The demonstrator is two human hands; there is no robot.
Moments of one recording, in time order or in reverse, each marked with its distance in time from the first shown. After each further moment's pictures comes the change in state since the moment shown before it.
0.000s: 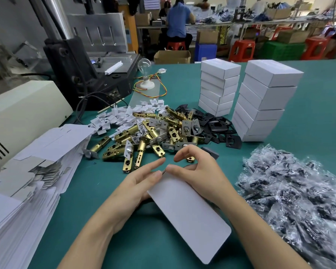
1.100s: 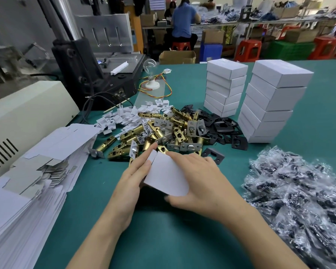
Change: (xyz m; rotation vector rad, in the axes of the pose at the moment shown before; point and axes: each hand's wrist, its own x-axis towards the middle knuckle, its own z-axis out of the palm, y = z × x) left_hand 0.000 0.005 0.004 -0.002 0.267 0.158; right_hand -0.015 -0.015 0.005 -0.830 -0.167 -0.319
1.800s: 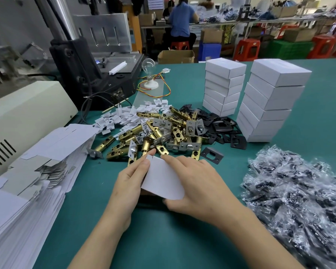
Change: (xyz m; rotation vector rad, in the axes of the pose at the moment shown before) left_hand 0.004 -0.005 0.002 0.021 0.119 -0.056; right_hand 0.002 -0.006 0.005 -0.064 0.018 -0.032
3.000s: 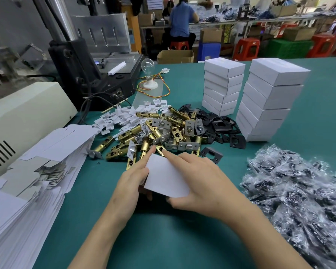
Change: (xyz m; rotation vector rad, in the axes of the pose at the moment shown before) left_hand -0.001 -0.001 -0.008 0.097 -0.180 0.139; right_hand 0.000 0.010 -0.010 0.033 -0.052 -0.008
